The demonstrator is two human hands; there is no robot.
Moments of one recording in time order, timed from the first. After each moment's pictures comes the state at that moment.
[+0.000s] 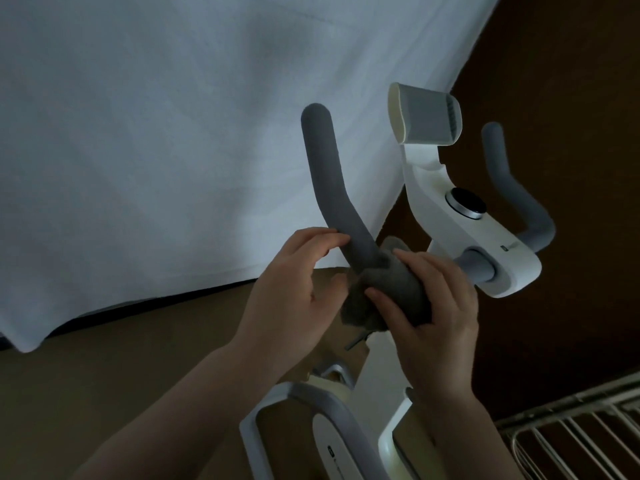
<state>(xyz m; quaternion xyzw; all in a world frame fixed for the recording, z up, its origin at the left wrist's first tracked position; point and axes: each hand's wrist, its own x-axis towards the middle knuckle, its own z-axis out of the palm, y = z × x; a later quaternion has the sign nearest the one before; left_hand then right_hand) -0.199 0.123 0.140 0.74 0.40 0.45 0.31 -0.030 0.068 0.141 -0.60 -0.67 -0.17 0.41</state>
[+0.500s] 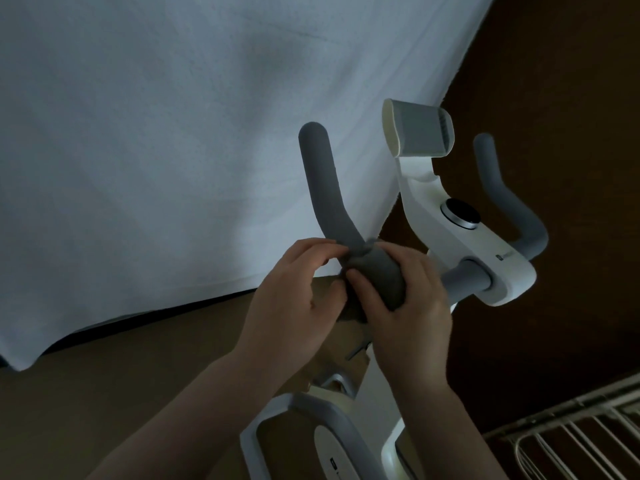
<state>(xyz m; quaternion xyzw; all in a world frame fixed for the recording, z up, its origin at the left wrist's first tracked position) -0.199 0.129 0.147 0.74 0.39 0.46 0.30 -0.066 0.086 0.160 -0.64 -0.62 -0.10 0.45</state>
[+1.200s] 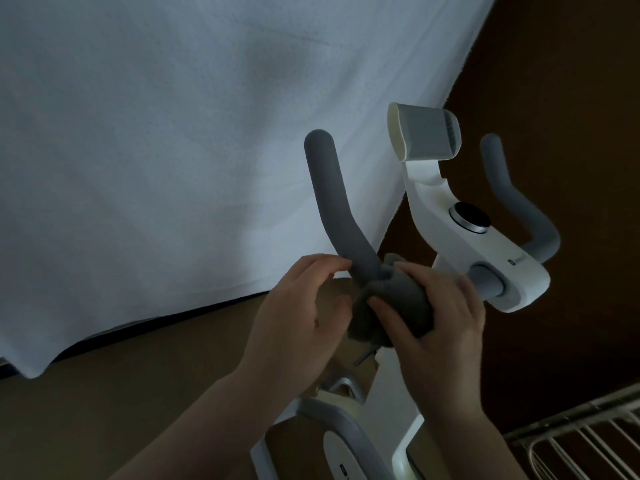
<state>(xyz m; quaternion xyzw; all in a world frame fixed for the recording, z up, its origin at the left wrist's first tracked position) -0.205 0.126 0.143 0.73 0.39 0.45 0.33 -0.053 0.071 0.158 -0.66 -0.63 -0.16 0.38</state>
